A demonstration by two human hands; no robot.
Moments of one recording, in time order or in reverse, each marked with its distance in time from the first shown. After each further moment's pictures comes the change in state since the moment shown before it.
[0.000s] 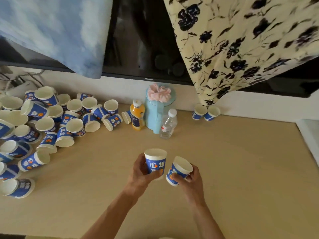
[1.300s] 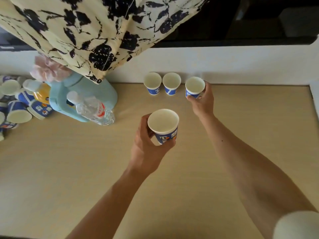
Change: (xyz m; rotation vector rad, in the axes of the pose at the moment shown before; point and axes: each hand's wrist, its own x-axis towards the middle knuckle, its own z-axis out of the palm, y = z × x) left_hand 0.117 0.004 0.297 0.280 0.160 0.240; right_hand 0.385 -0.032 -0.218 -0.270 0.149 -0.351
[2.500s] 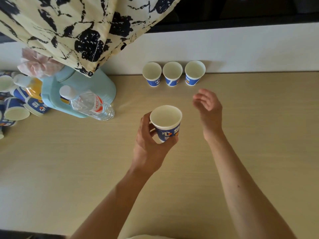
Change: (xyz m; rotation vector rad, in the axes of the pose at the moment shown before) left_hand -0.005 -0.005 0.004 0.059 0.007 -0.106; right_hand -0.086 -0.019 -0.027 0.384 -0.111 0.126
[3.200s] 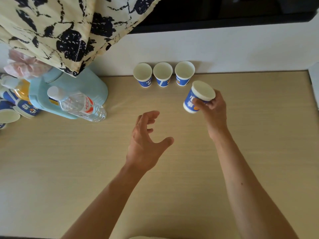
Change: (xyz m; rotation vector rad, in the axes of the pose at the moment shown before) left_hand 0.000 0.008 0.011 0.238 -0.069 0.071; right_hand 0.001 -0.027 -0.037 0.002 0.035 0.023
